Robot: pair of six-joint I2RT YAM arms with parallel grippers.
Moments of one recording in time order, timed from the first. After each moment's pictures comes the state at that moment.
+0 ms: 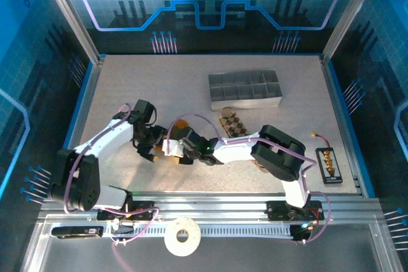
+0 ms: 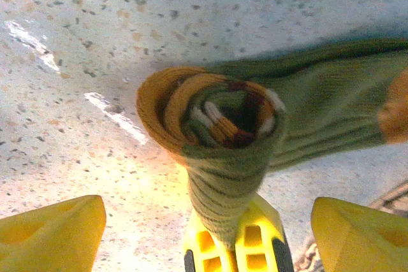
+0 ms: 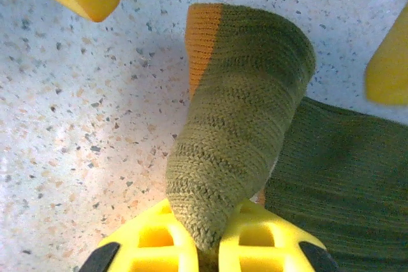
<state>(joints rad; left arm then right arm) -0.21 1.34 0.82 -0.80 0.28 -1.36 1.02 1.97 1.08 0.09 -0.09 -0.42</state>
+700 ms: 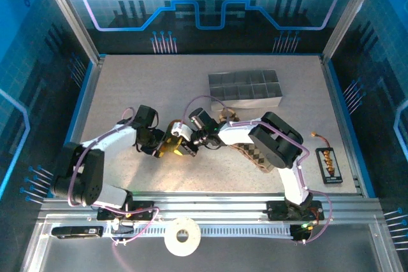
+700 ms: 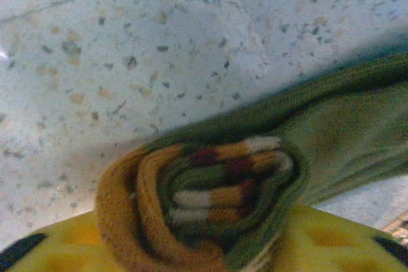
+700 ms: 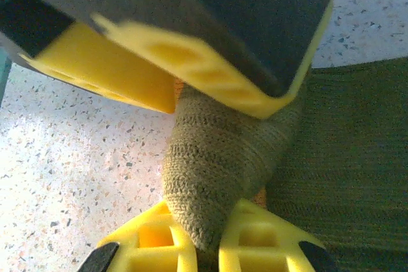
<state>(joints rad) -0.21 1.46 0.70 -0.54 0.30 -1.32 0.85 2.06 1.17 0.04 -0.58 -0.16</state>
